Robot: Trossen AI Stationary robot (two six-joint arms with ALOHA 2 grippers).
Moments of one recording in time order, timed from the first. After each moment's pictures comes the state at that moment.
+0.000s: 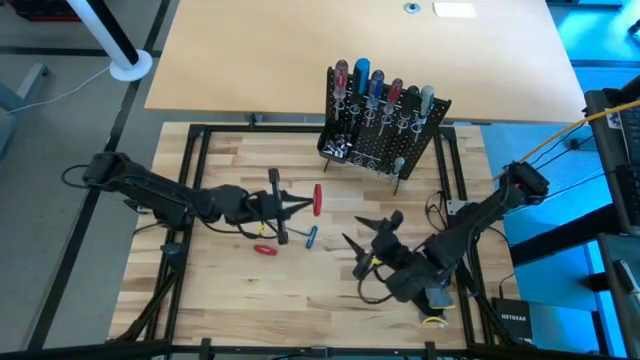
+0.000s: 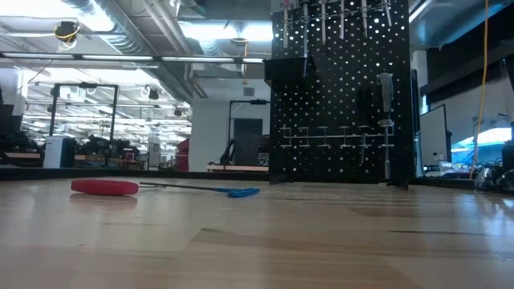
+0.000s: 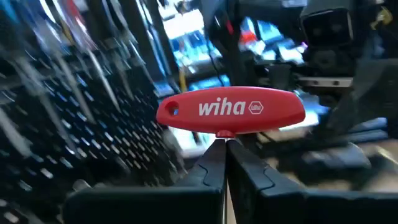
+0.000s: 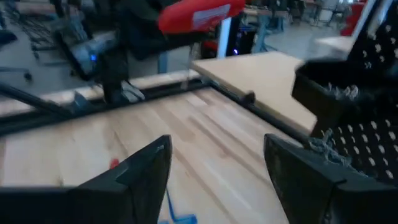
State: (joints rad) left arm -0.21 1.32 0.75 0.66 -0.40 0.32; right arm 0.65 1.53 1.13 -0.26 1.21 0.57
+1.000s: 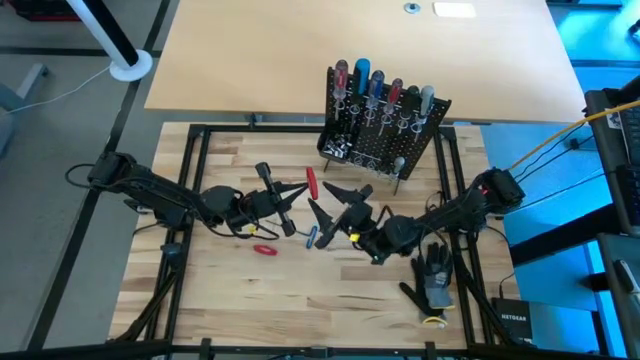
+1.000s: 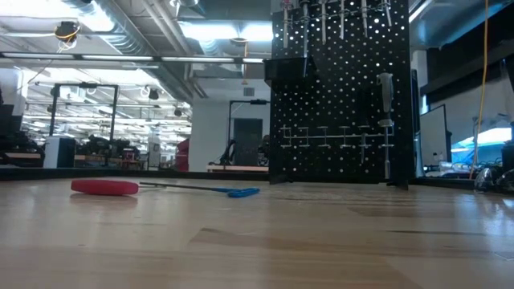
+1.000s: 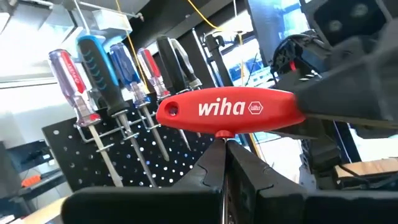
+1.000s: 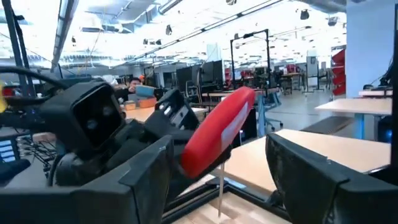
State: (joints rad) left arm -0.24 1.38 0.75 0.98 -0.61 0.60; right arm 0.40 1.73 1.13 1.09 1.03 -0.29
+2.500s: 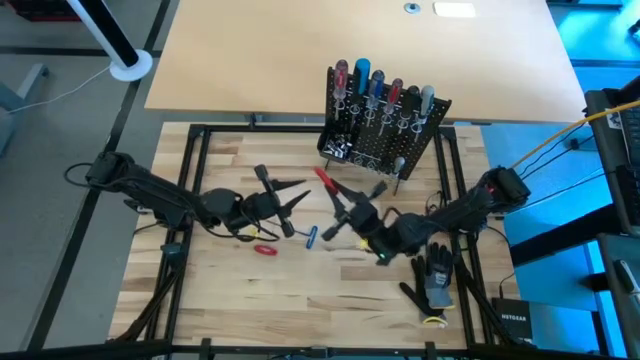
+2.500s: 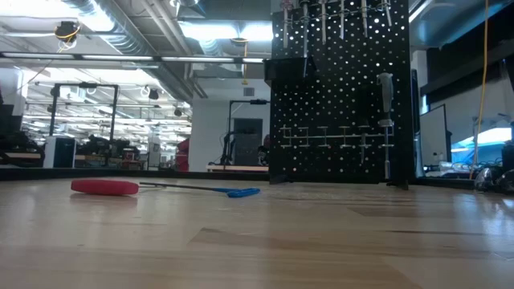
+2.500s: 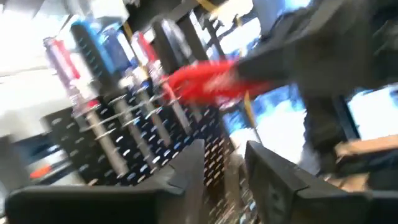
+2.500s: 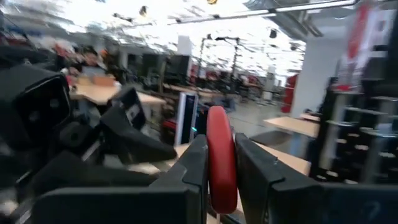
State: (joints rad) left arm -0.26 1.36 0.75 0.90 -0.66 0.61; right arm 0.41 1.69 1.13 1.12 1.14 -0.60
